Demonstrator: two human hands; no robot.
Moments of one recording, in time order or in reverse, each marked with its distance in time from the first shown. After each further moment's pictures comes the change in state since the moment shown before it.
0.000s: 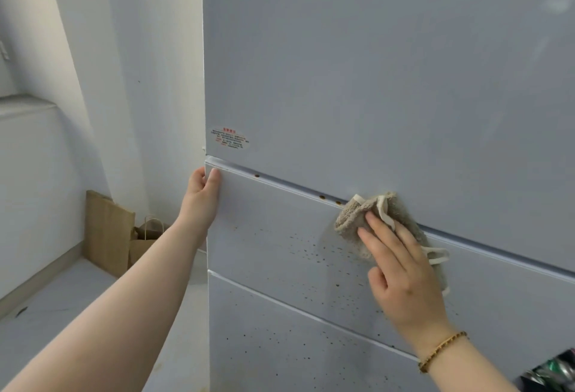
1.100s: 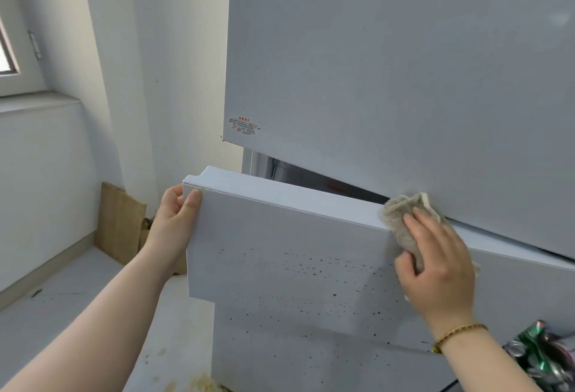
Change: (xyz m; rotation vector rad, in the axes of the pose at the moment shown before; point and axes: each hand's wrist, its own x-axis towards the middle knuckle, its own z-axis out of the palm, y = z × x) left_hand -0.077 -0.021 -0.058 -0.053 0.051 0.086; right_hand -0.016 0.004 -0.054 -0.024 -0.017 0.240
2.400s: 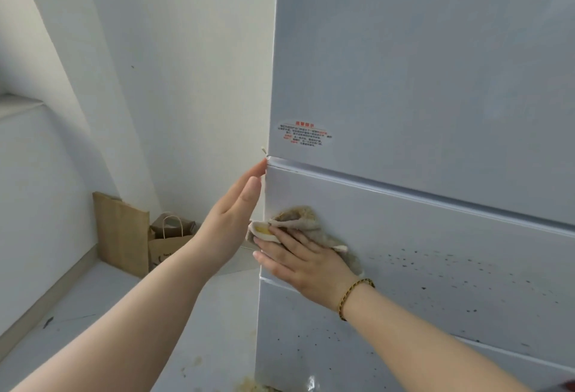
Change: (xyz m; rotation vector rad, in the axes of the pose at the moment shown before) left_hand 0.115 -0.003 -0.010 0.101 -0.599 0.184; right_hand 0.019 -0.144 0.220 -0.290 -0.115 -0.813
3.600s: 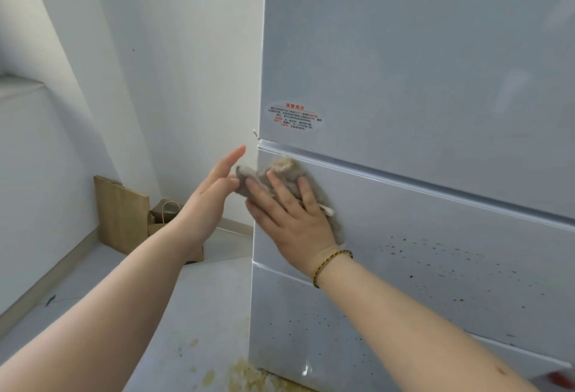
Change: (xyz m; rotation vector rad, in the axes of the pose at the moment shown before) left_hand -0.002 0.000 -0.004 0.054 0.036 -0.211; right_hand 0.031 0.017 -0.005 -0.083 0.111 0.252
